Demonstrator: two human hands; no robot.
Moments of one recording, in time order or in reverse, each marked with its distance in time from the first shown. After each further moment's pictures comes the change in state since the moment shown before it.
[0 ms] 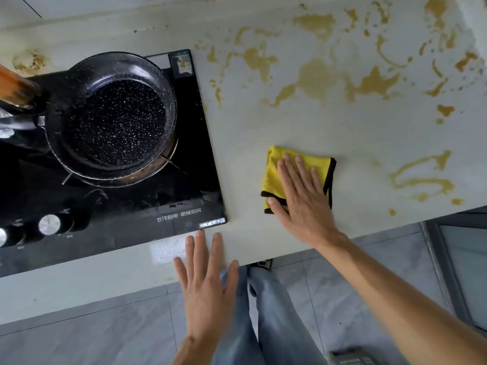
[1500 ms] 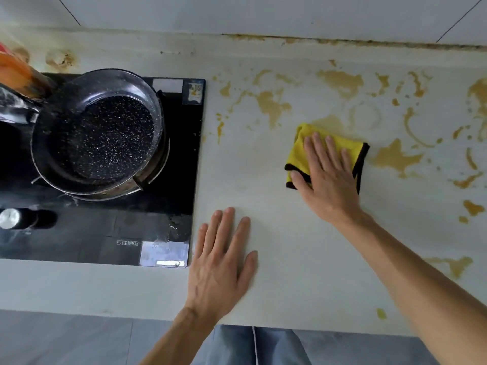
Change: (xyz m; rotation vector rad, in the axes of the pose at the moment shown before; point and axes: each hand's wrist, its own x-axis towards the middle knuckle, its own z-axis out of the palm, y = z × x) left_hand 0.123 0.106 0.045 0.201 0.177 0.171; right_hand 0.164 0.118 -0.032 -0.049 0.012 -0.086
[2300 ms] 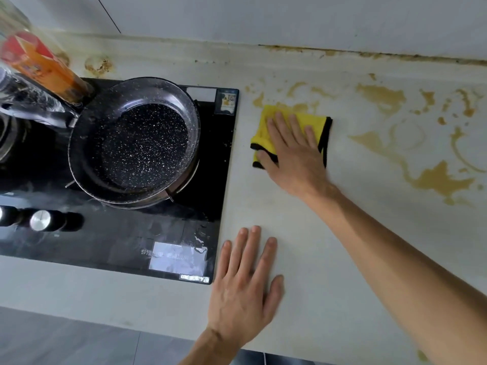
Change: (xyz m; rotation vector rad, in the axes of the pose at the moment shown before) left_hand -0.007 -0.004 0.014 -0.036 0.094 0.027; right_hand 0.093 -0.110 -0.007 0.071 -0.085 -0.157
